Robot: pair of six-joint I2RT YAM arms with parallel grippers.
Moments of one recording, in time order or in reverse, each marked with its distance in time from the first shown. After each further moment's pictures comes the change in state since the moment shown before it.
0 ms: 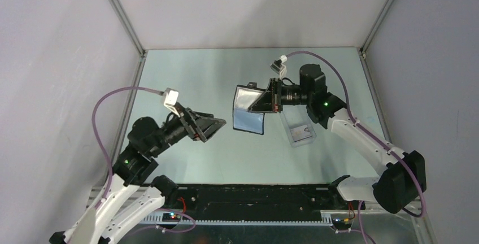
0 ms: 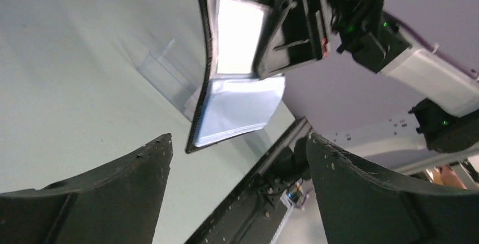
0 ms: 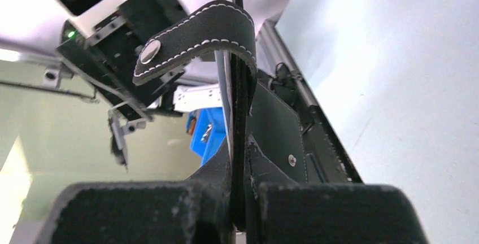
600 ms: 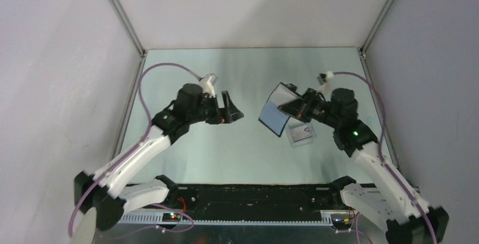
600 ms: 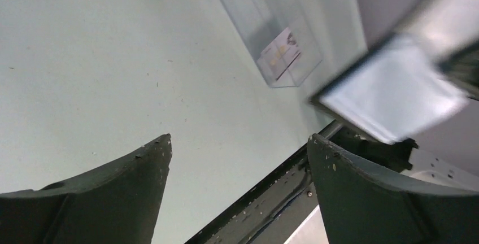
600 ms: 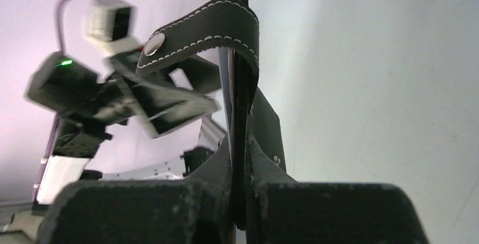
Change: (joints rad) left arm 0.016 0.441 0.143 -0.136 -0.045 0.054; right arm -0.134 -0.343 -0.276 -0.143 0.430 0.038
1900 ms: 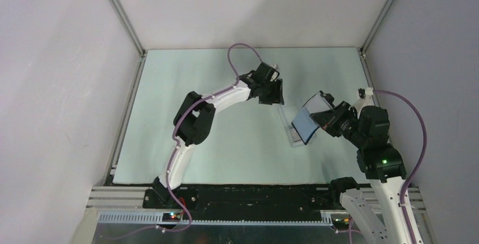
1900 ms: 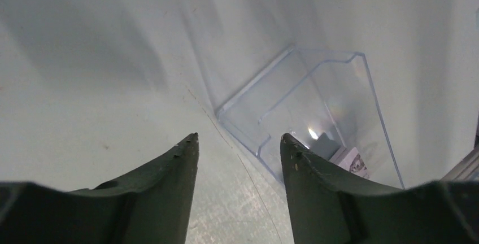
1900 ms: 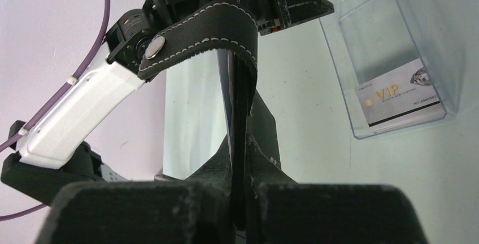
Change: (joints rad) left arm -0.150 1.258 0.943 -0.048 -0.074 0.046; right arm -0.250 -0.352 0.075 -0.509 0.221 -0.131
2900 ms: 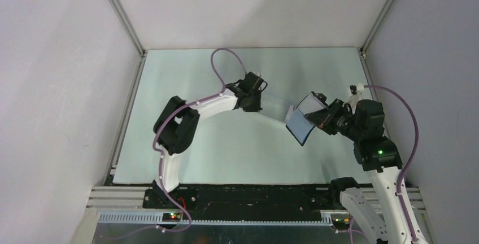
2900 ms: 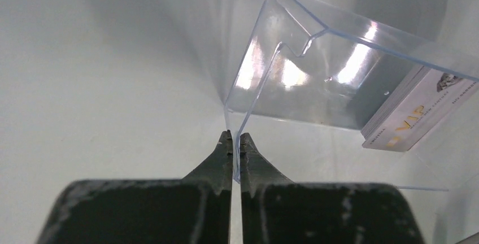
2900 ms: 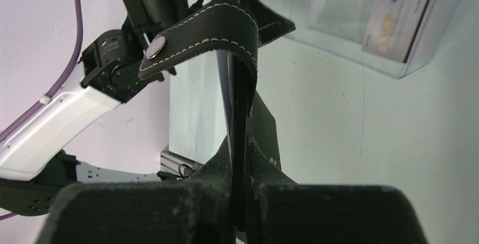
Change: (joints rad) left arm 0.006 -0.205 -0.299 0.014 -0.209 -0.005; right arm -0.011 0.073 0.000 0.011 -0.116 -0.016
